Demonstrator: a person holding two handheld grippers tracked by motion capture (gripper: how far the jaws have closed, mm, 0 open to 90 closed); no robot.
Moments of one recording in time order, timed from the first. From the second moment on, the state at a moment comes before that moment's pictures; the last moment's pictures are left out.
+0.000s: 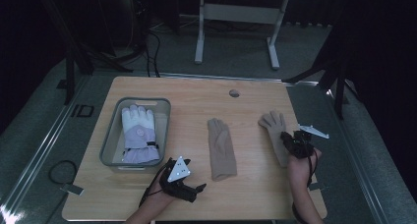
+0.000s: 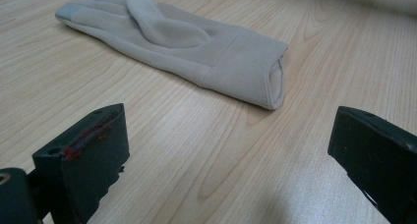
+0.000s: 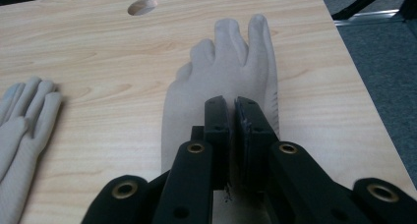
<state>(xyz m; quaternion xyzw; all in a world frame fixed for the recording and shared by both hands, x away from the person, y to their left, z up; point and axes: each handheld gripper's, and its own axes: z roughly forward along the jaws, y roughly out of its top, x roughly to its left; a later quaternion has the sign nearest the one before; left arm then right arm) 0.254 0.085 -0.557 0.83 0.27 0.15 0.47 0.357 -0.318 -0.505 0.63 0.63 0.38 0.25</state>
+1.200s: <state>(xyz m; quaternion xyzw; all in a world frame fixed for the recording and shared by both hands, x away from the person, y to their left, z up) 0.253 0.085 -0.557 0.83 0.26 0.14 0.47 0.337 -0.336 -0.534 0.56 0.72 0.37 0.18</state>
